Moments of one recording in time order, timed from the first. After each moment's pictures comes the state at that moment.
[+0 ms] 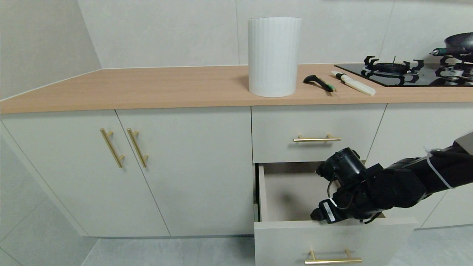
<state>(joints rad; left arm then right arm) 0.00 0.00 0.00 0.00 0.00 0.00 0.49 1.98 -1.01 0.09 -0.15 0.15</state>
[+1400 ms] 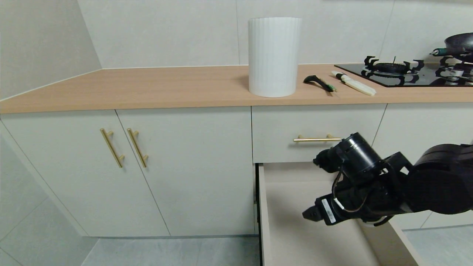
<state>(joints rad) 0.00 0.00 0.00 0.00 0.00 0.00 0.63 1.77 -1.04 0.20 -0.16 0.25</state>
